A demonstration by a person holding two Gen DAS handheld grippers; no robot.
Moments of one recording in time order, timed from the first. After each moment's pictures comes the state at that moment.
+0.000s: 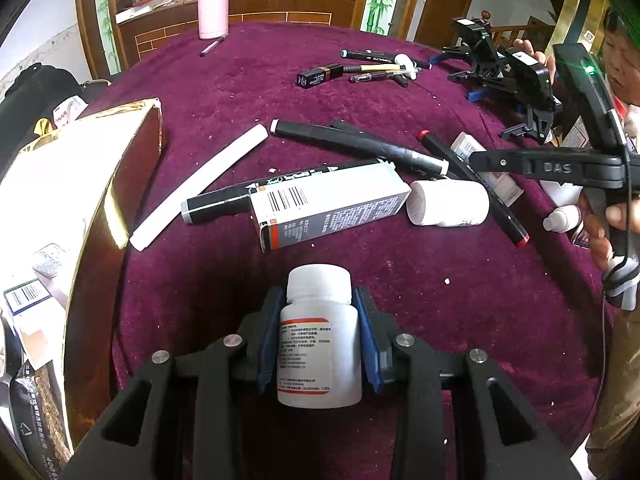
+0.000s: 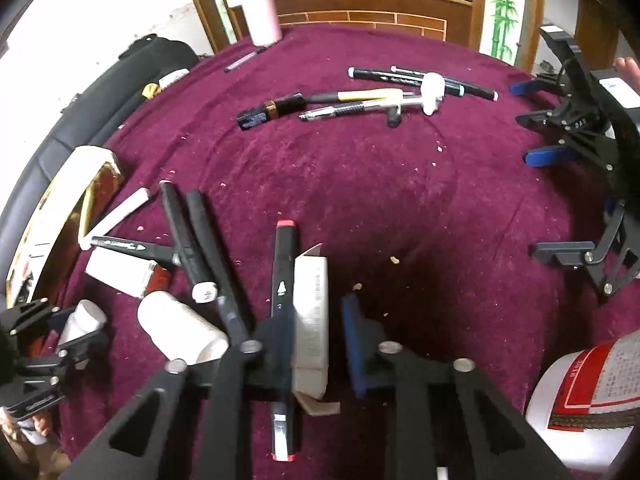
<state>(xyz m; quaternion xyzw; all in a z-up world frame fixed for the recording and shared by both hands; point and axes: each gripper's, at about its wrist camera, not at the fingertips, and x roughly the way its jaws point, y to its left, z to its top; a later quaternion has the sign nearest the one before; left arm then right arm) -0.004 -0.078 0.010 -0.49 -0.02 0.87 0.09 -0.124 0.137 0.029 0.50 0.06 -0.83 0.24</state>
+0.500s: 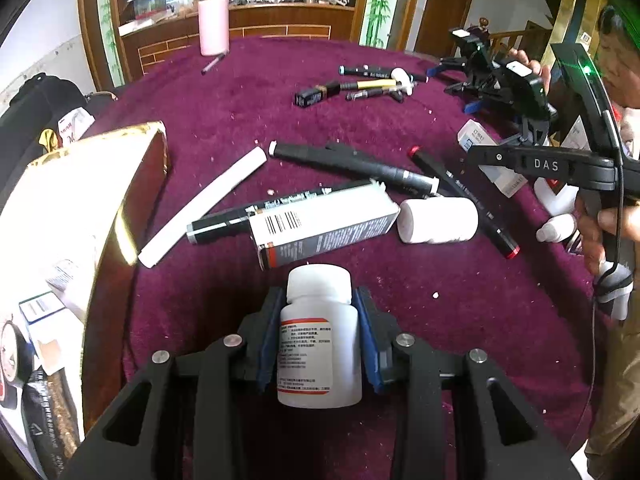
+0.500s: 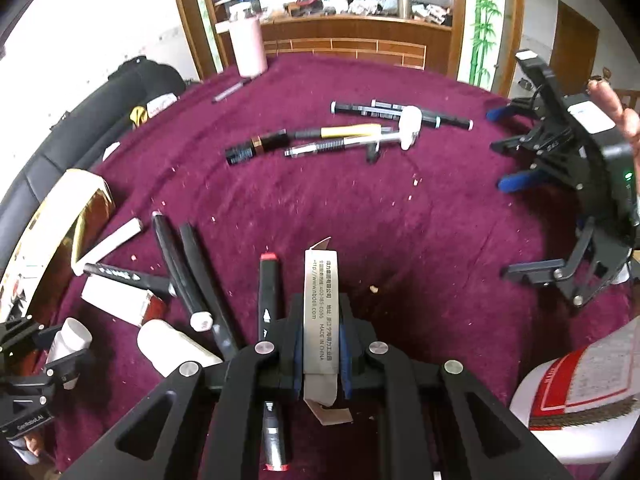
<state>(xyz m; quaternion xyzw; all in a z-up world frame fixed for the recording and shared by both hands) 0.001 -0.076 0.027 -0.47 -0.01 0.88 0.08 -0.117 0.139 0.049 0.45 0.06 -0.86 0.21</state>
